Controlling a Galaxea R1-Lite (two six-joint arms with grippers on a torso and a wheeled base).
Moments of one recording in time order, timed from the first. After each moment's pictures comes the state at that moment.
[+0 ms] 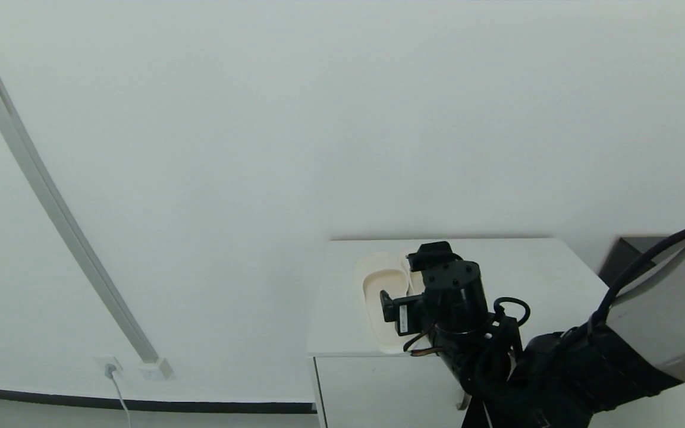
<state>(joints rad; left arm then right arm) 0.00 0.00 0.00 0.00 -0.01 -0.02 0.83 2.07 -0.92 -0.83 -0.56 0.23</state>
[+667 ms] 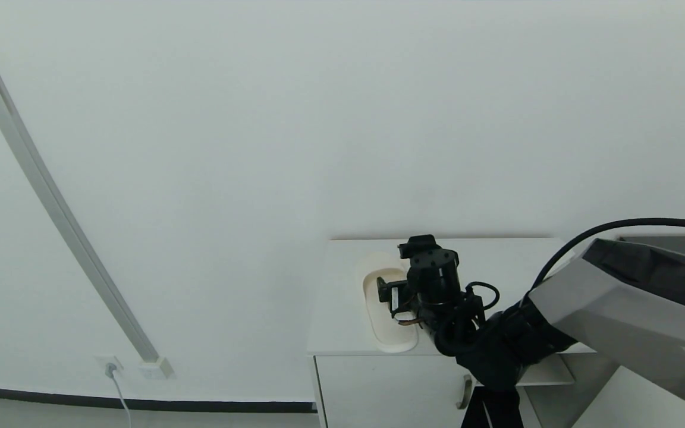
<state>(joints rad) 0.00 0.00 0.00 0.00 -0.01 -0.02 0.72 2.27 -1.15 -0.82 -0.49 0.20</state>
